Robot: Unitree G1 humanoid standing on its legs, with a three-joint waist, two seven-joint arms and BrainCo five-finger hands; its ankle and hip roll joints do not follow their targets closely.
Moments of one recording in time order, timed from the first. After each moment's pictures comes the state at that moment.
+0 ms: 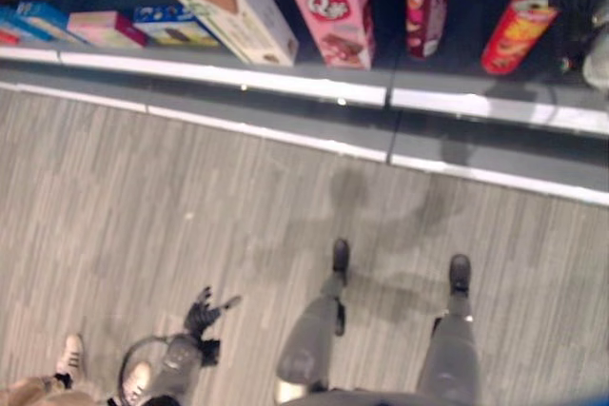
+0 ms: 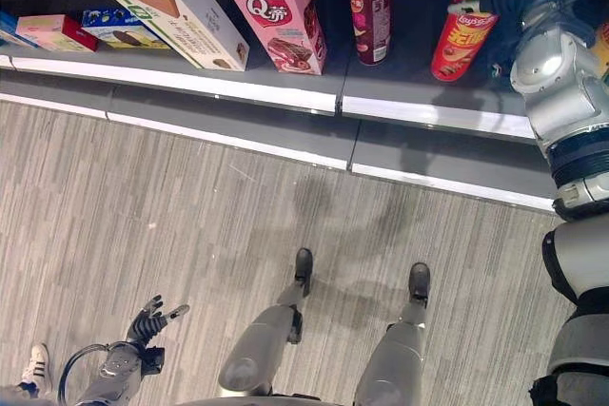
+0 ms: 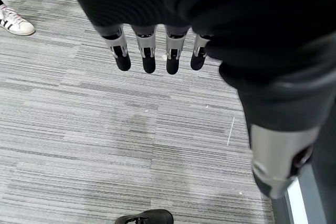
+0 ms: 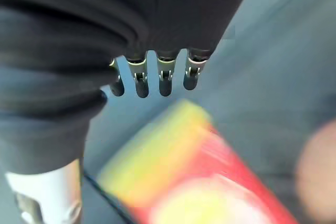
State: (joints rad) left arm 0.04 0.37 -0.12 0.90 -0.26 -0.17 0.10; right arm -1.21 -1.01 0.51 0.57 -0.07 -0.06 -0.29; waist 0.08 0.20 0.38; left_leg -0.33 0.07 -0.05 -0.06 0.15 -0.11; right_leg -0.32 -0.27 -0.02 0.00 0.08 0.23
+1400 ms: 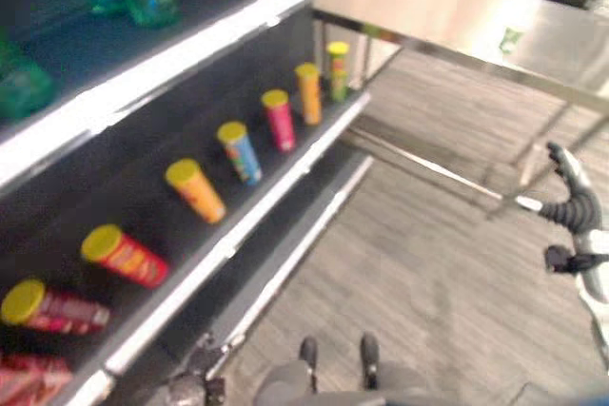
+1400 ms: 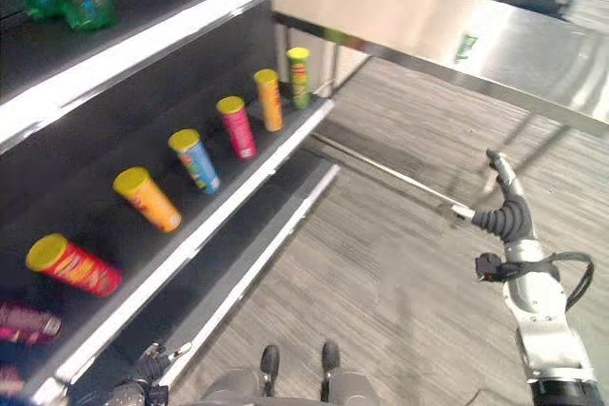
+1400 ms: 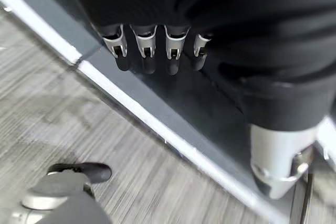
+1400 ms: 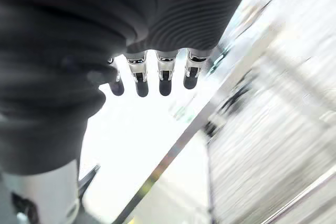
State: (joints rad) left arm 0.18 0.30 -0.01 0.91 -0.17 -0.10 0.04; right arm 0.12 -0.68 -0.21 -0.01 0.04 -0.16 -0.13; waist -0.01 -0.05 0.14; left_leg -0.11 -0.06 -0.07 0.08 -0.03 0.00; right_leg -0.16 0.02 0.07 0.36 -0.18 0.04
